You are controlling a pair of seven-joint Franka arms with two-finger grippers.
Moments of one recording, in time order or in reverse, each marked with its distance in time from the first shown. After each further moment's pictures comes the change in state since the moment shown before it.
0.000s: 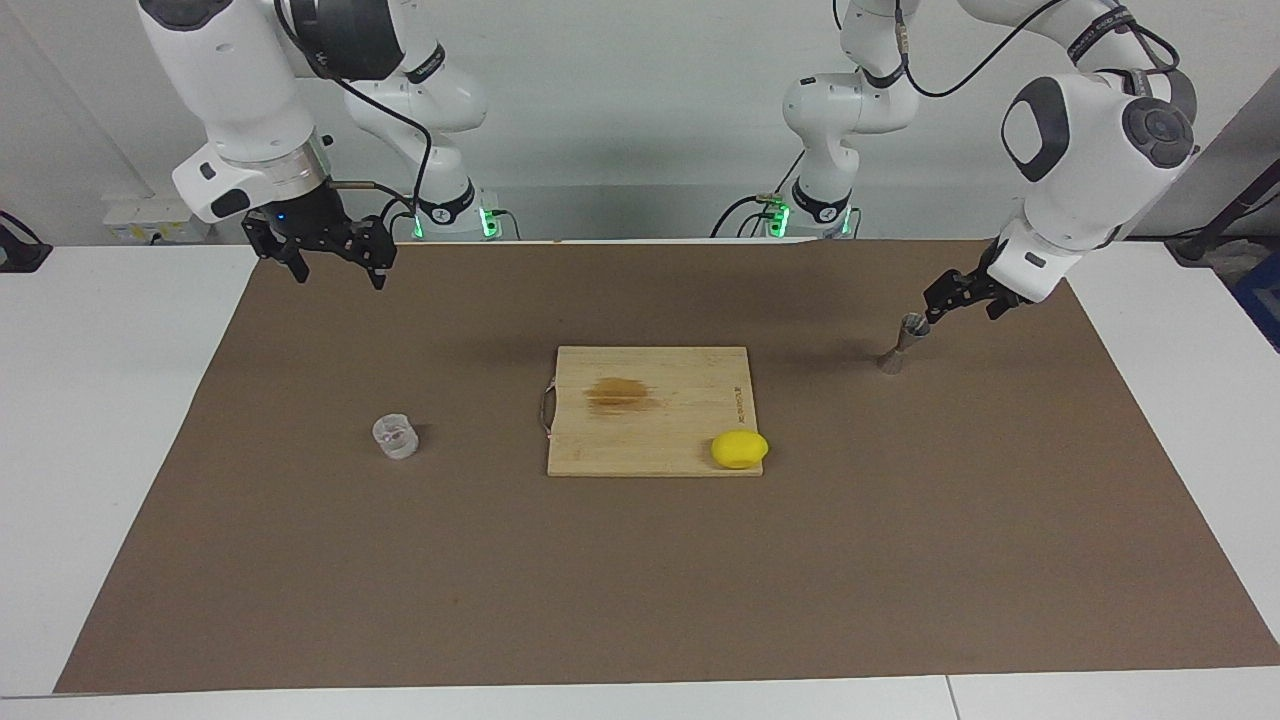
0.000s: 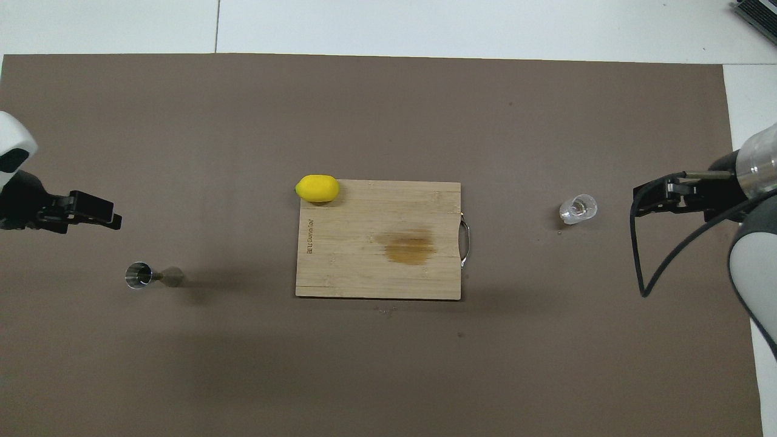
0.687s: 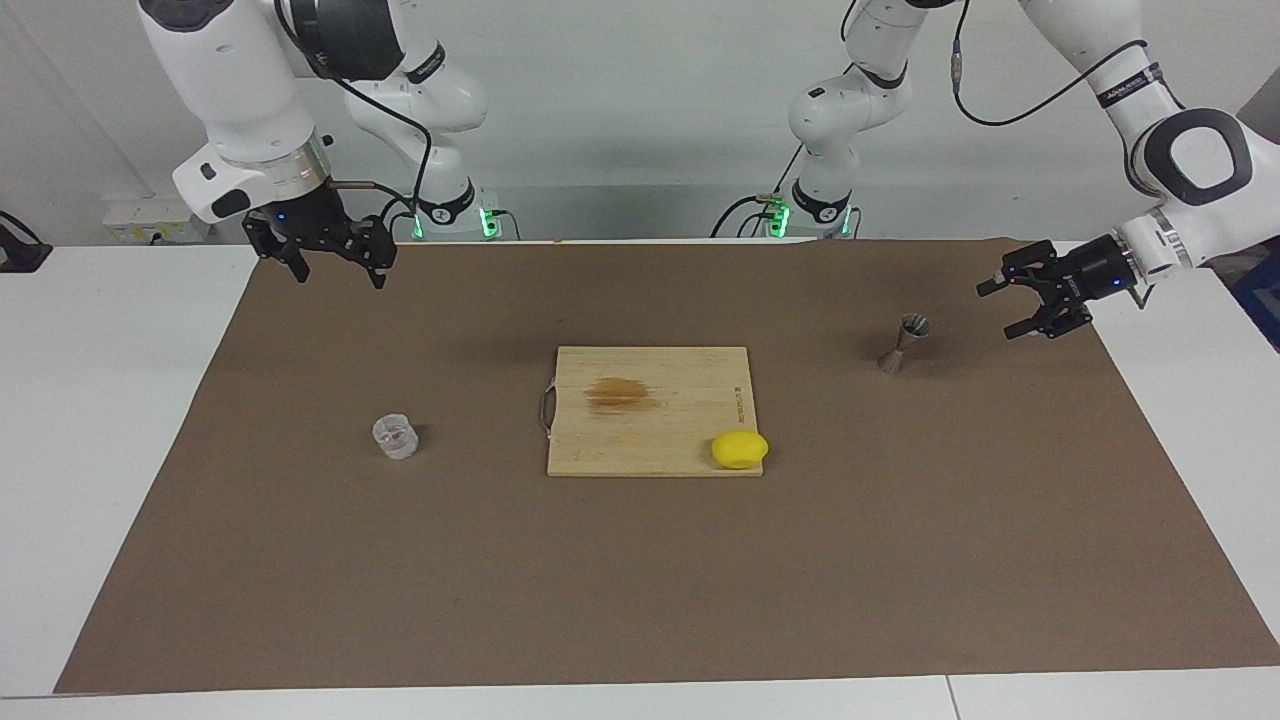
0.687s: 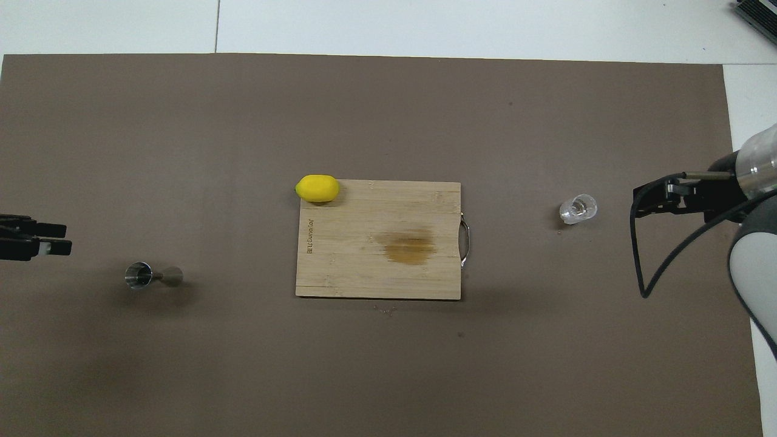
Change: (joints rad) left arm 0.298 0.143 0.002 -0.042 -0.430 -0.184 0.794; right arm 0.000 0.000 0.000 -0.001 0.000 0.000 0.000
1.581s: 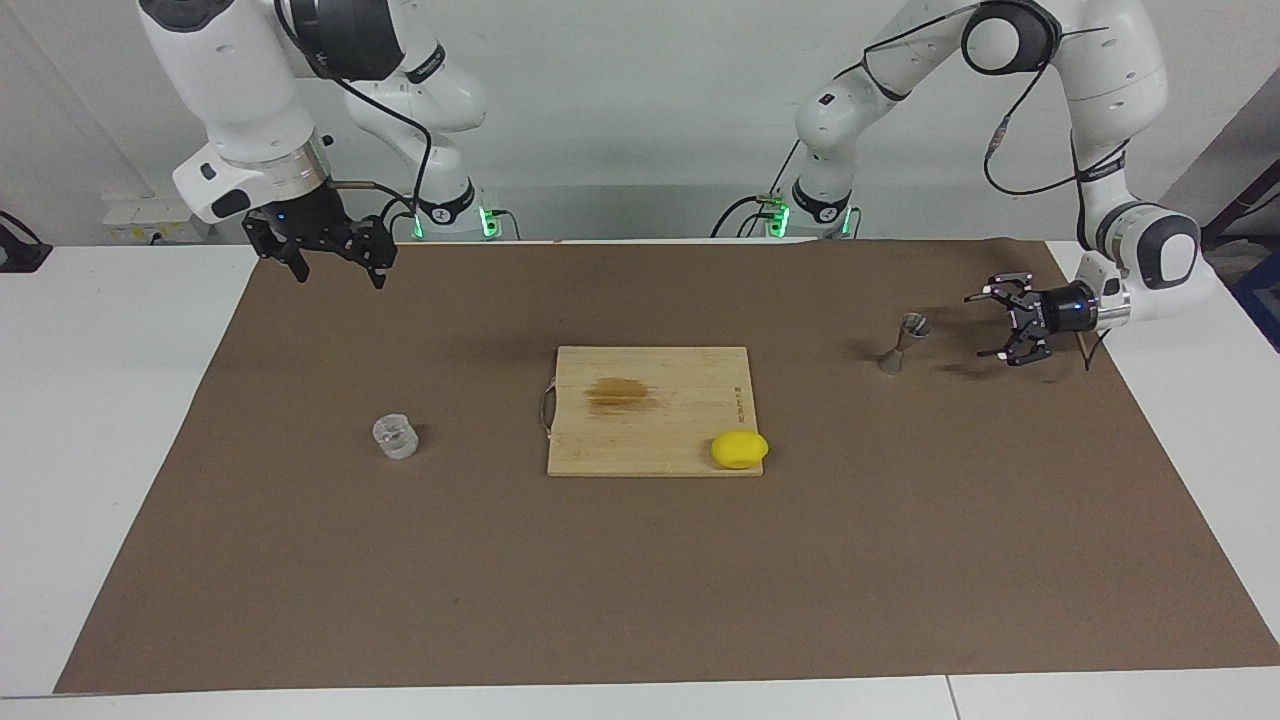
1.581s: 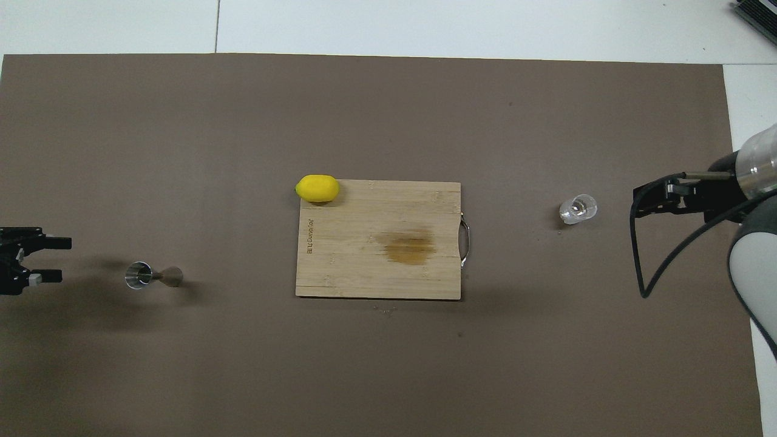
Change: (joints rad) left arm 0.228 0.337 -0.012 -0.072 -0.206 -0.217 1.067; right arm 0.000 0.000 0.000 -0.001 0.000 0.000 0.001
